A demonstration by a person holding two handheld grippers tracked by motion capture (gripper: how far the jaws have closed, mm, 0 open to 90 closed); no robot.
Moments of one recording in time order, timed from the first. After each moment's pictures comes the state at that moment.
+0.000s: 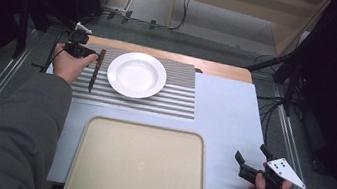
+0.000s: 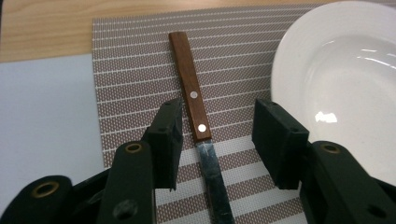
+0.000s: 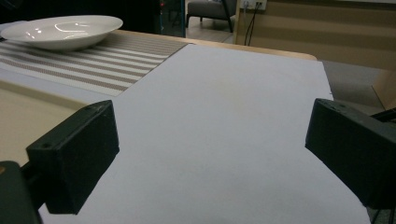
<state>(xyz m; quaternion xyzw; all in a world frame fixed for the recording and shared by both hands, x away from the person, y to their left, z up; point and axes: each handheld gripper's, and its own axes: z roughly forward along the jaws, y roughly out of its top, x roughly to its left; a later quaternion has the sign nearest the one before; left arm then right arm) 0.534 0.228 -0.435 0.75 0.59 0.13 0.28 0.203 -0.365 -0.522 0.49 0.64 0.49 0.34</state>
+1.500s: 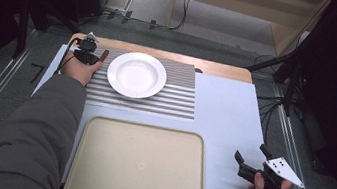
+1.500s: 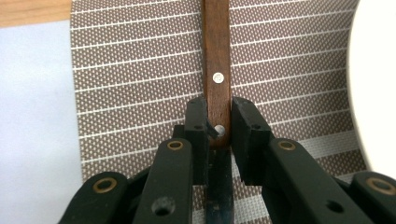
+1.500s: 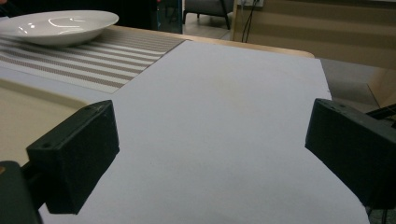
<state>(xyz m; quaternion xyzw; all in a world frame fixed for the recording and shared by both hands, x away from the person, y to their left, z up) 0.550 0.214 -0.475 0.76 0.59 0.16 0.21 0.204 -0.364 -0.522 0.49 0.64 0.48 0.35</state>
